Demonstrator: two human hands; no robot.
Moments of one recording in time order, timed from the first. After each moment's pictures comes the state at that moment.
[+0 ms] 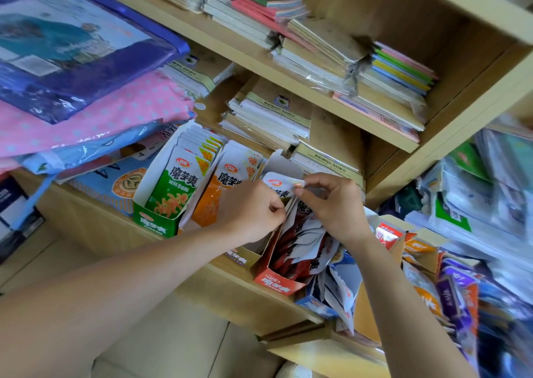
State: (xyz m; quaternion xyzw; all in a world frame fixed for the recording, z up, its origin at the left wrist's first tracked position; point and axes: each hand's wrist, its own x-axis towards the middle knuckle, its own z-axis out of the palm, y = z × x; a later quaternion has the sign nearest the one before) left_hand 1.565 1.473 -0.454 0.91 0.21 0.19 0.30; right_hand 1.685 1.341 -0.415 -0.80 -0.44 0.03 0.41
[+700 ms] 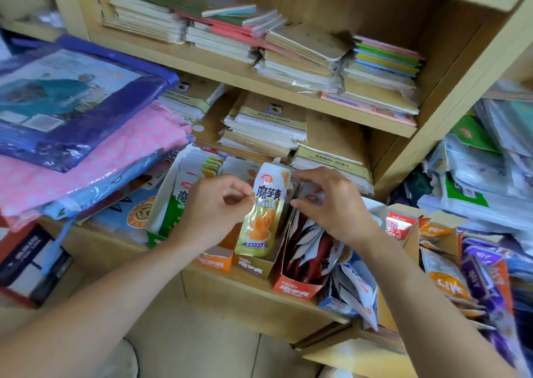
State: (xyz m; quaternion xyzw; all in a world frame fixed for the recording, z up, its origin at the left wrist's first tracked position) left_hand 1.516 1.513 -0.438 0.77 0.21 0.28 0.53; right_hand 1.679 1.342 -0.412 -0.82 -0.50 -0.06 0.29
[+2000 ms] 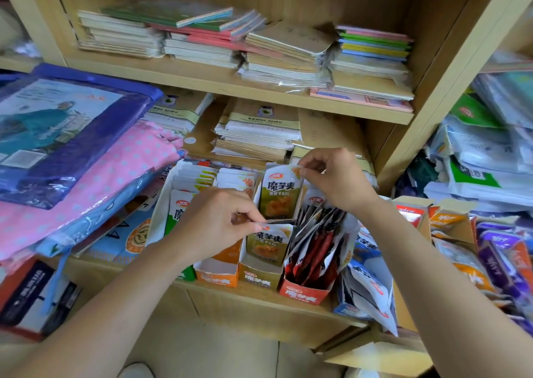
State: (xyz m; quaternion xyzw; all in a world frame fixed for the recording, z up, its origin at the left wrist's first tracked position) left_hand 1.530 1.543 -0.435 0.92 0.00 0.18 0.34; right_hand 1.715 1.369 -0.398 -0.83 -0.43 -0.01 0.37
